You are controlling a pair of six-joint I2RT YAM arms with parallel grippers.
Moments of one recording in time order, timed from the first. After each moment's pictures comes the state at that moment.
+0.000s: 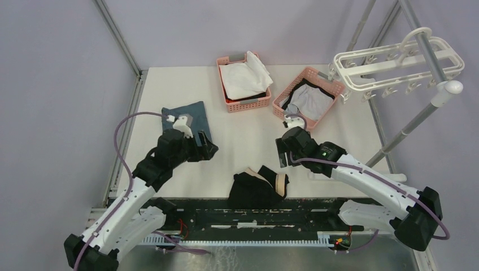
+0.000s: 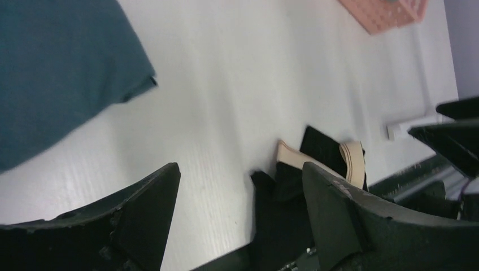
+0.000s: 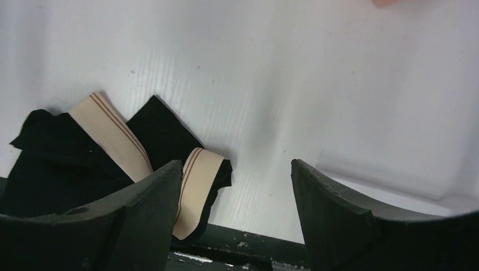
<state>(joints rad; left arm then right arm) -0.42 0.74 0.67 -0.45 0.07 -0.51 0.83 1.08 0.89 -0.73 0.36 0.42</state>
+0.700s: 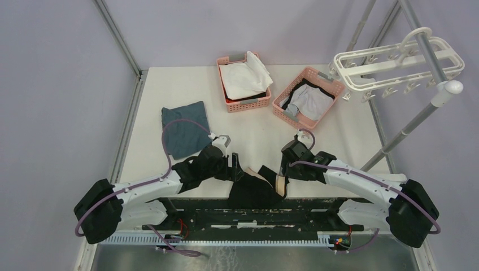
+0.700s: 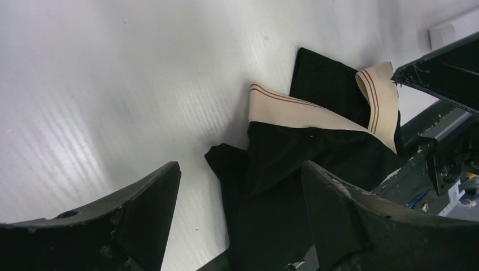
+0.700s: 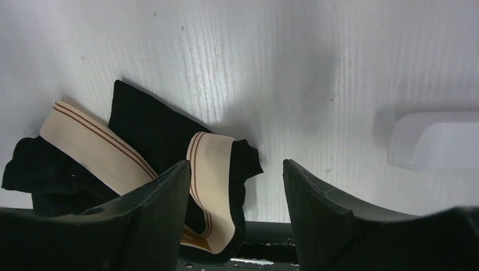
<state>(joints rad) -0.87 1.09 0.47 -0.08 -0.06 -0.64 0.79 1.13 0.62 -0.61 0.25 0.90</state>
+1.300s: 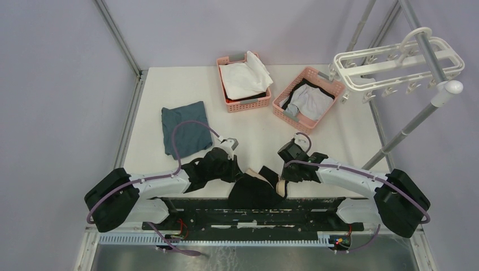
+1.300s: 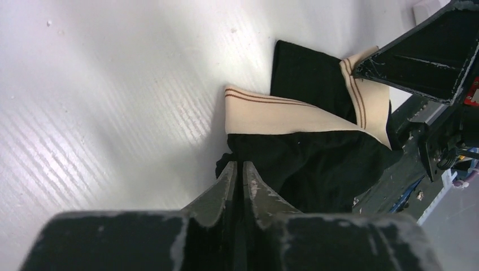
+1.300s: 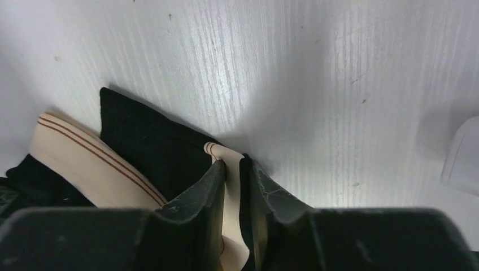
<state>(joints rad) -0.91 1.25 0.43 0.14 0.04 -0.62 0.79 1.25 0.58 -0.50 0.20 0.96</state>
